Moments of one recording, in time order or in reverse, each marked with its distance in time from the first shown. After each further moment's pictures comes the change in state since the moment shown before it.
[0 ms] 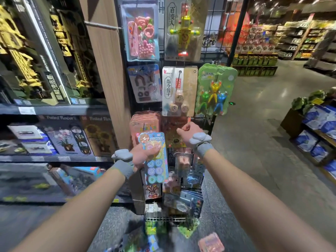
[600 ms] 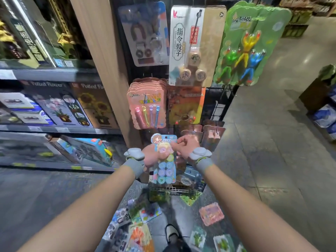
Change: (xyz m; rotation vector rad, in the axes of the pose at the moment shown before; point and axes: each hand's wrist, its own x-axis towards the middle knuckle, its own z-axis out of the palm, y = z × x) left_hand 0.057 -0.105 0.007 0.217 -0.148 -0.176; right_hand 0.004 0.114 0.128 0.231 -0.307 0.183
